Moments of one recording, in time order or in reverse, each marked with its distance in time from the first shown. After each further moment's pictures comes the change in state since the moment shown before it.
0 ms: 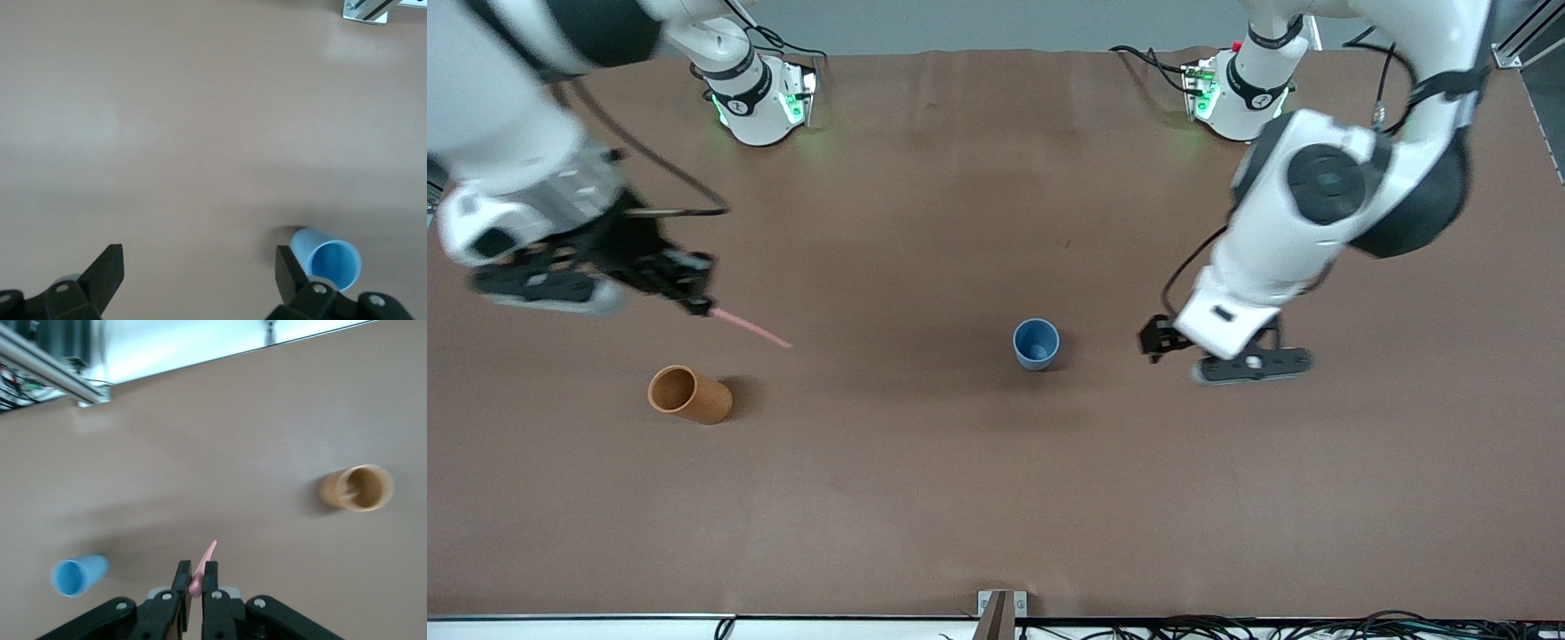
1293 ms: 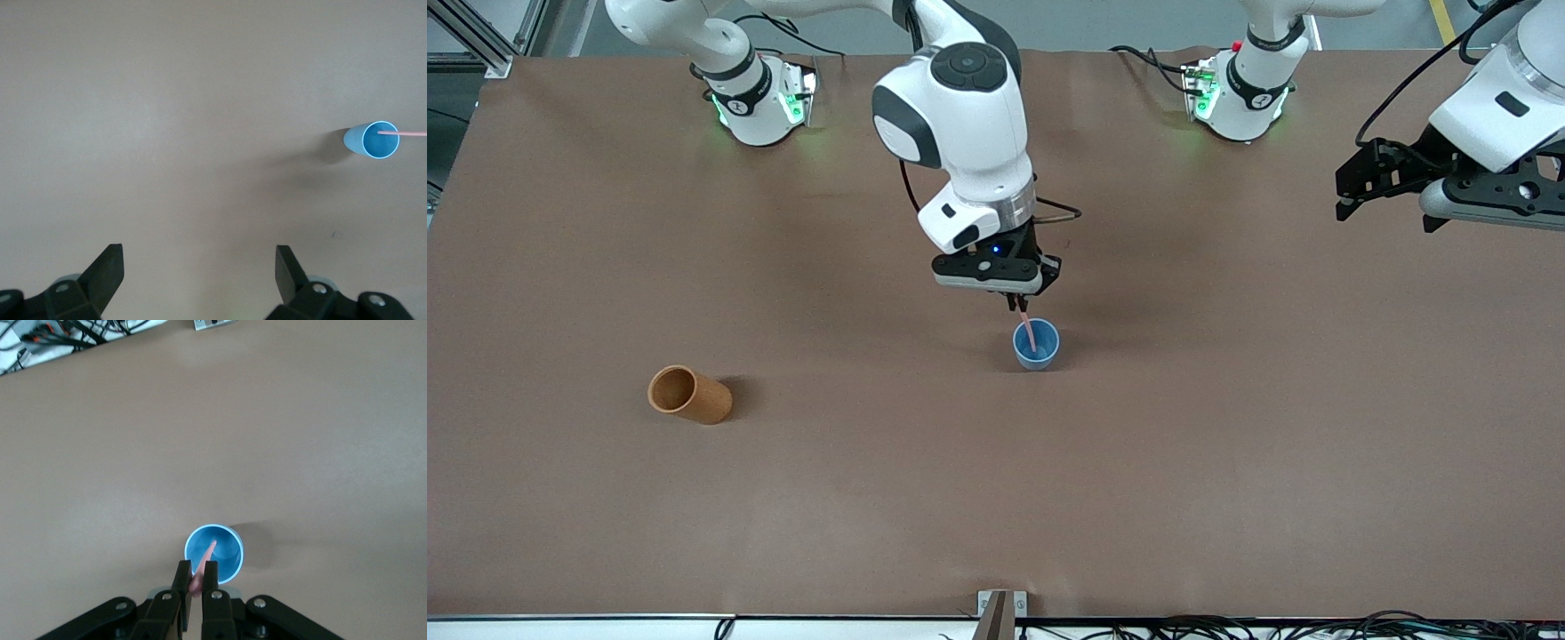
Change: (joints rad) left arm 0.033 -0.311 0.170 0.052 -0.069 -0.430 0.415; right arm 0.442 0.405 -0.007 0.158 -0.165 0.294 0.490
